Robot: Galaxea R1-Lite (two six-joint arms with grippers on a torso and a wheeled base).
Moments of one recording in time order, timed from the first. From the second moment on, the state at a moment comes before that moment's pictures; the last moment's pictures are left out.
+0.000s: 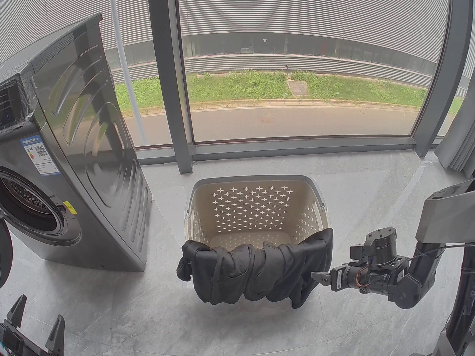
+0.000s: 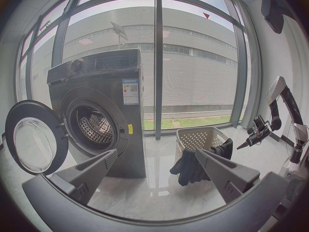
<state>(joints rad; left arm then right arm) 0.00 0.02 -0.02 0.00 -0.01 -0.01 0.39 2.18 -0.37 -1.16 0.03 0.21</state>
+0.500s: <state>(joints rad) 0.00 0.02 -0.02 0.00 -0.01 0.00 0.37 2.35 -0.54 -1.17 0.03 0.19</state>
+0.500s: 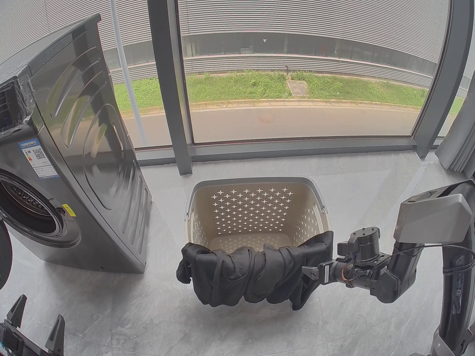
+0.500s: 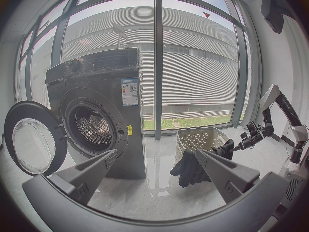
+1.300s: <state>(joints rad) 0.00 0.02 -0.02 0.00 -0.01 -0.01 0.38 2.41 -0.66 -1.17 0.03 0.20</state>
